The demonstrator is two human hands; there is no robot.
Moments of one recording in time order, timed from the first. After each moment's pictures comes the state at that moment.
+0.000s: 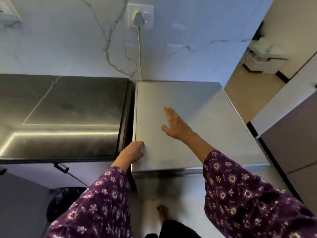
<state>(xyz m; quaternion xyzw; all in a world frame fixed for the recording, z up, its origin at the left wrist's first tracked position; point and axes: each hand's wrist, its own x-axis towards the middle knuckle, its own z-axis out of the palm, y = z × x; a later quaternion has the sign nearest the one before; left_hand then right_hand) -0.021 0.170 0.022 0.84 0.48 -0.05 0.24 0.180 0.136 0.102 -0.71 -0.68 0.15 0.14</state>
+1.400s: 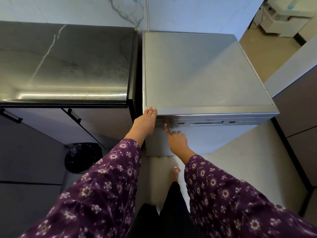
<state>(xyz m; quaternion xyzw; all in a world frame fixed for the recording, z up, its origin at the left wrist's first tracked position) -0.058 0.059 0.000 0.88 0.45 -0.09 0.15 0.073 -0.032 -0.093 -0.74 -0.65 0.06 -0.17</state>
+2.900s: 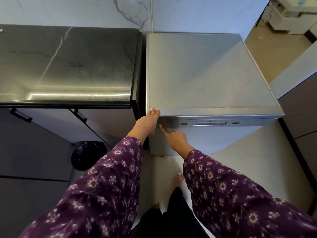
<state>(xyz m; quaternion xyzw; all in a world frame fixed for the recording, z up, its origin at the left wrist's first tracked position) -0.060 0.063 0.007 0.88 0.44 -0.13 0.16 0.067 -0.017 -0.069 -0.68 -0.70 0.03 -0.21</state>
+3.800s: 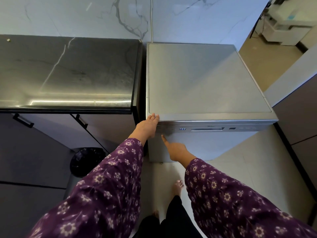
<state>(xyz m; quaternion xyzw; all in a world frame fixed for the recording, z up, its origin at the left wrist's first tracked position) -0.059 0.064 0.011 0.87 0.44 -0.15 0.16 0.060 -0.038 -0.060 -0.70 -0.66 0.19 -0.19</state>
